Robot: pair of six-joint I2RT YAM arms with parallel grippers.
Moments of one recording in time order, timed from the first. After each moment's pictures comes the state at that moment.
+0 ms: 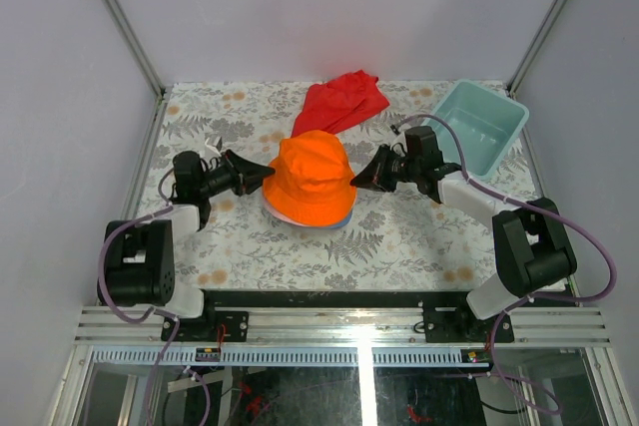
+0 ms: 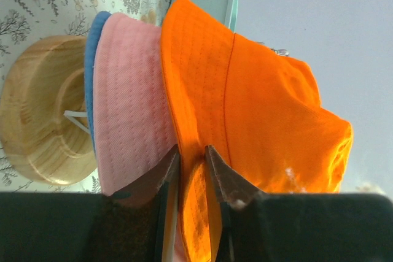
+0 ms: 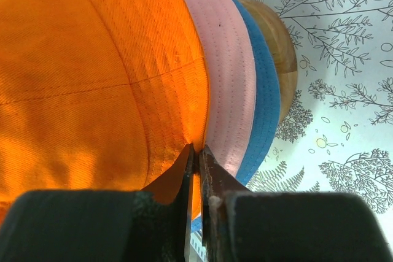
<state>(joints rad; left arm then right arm) 0.04 1.48 0.55 0.67 0.93 -1.31 0.37 1.57 0.91 0.00 -0.62 0.84</state>
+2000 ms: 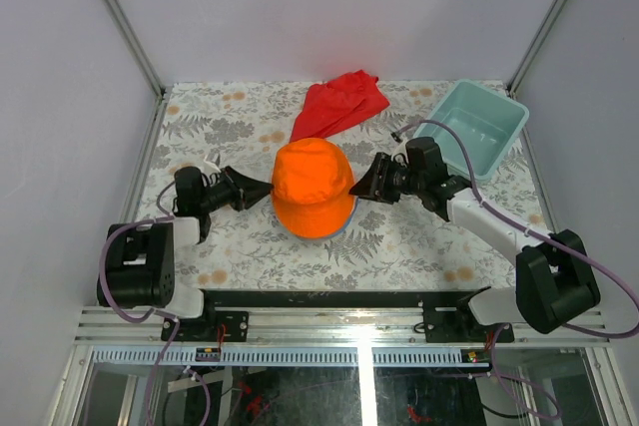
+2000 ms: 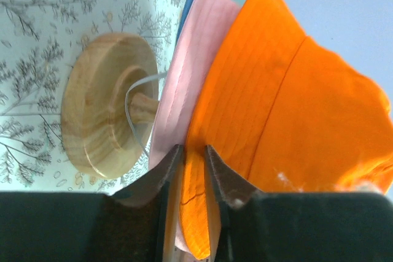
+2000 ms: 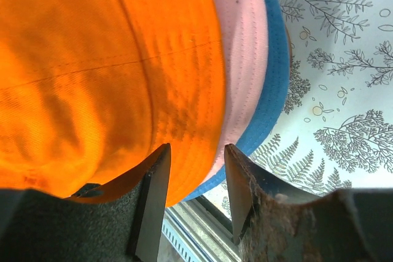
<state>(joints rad) 0.05 1.45 0.38 0.72 0.88 -1.26 0.45 1.38 0.83 -0.09 -0.49 0.77</state>
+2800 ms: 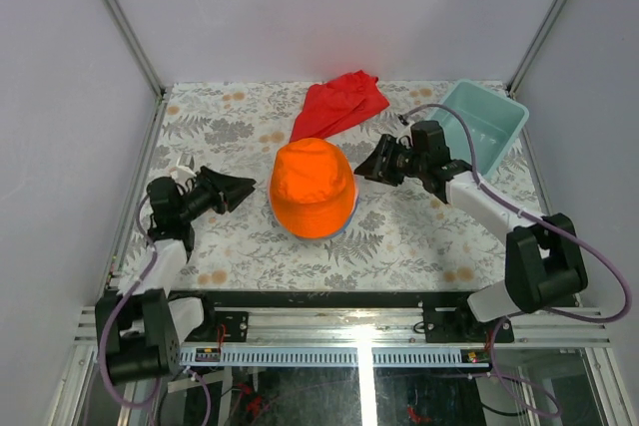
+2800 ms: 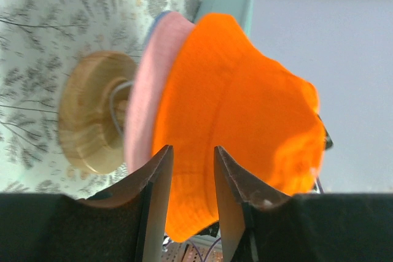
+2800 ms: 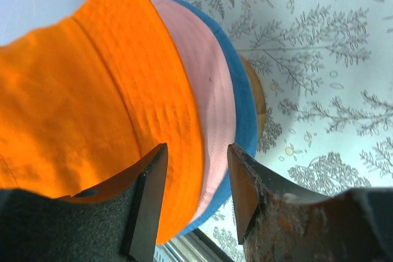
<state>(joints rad) 0.19 1.11 0.38 0.46 0.91 -1.28 0.37 1.45 0.93 -0.09 -0.46 0.73</state>
